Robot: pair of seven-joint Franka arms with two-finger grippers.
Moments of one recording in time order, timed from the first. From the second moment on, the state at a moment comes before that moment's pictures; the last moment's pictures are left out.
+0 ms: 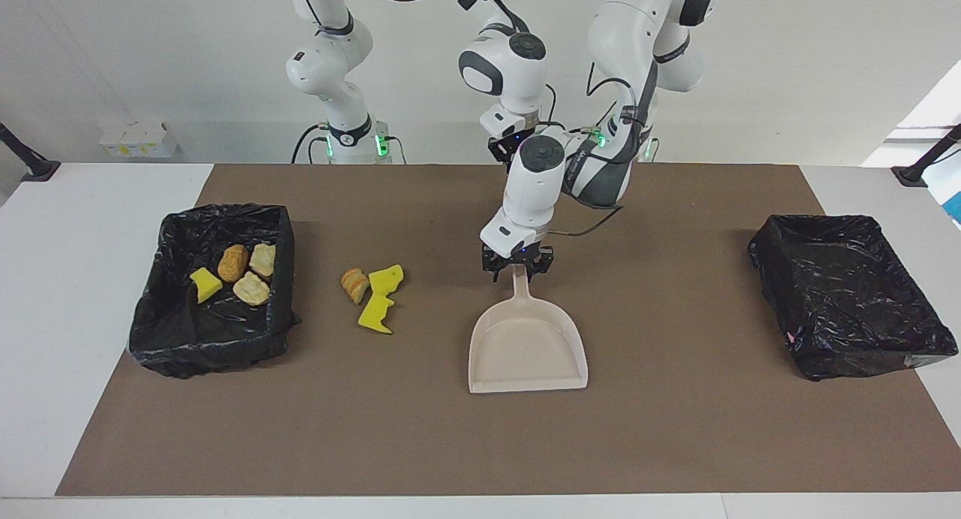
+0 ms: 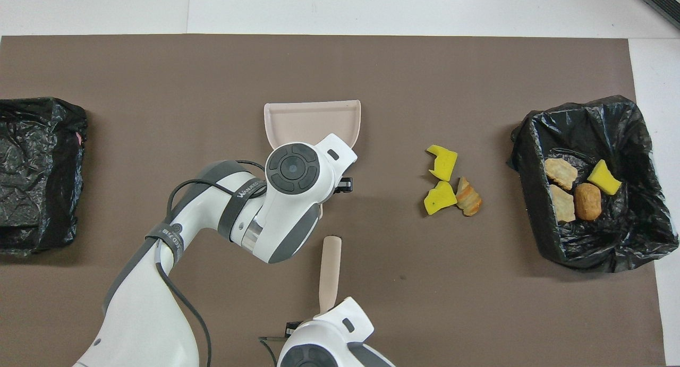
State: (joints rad) left arm -0.62 0.38 -0.04 -1.81 -0.03 2.28 -0.57; right arm 0.93 -0.03 0.01 -2.24 0.07 2.13 1.06
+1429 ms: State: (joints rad) left arm -0.53 0.28 -0.01 -1.79 0.20 2.03 0.25; right arm 0.11 -0.07 0.00 -2.27 -0.07 2.04 0.21
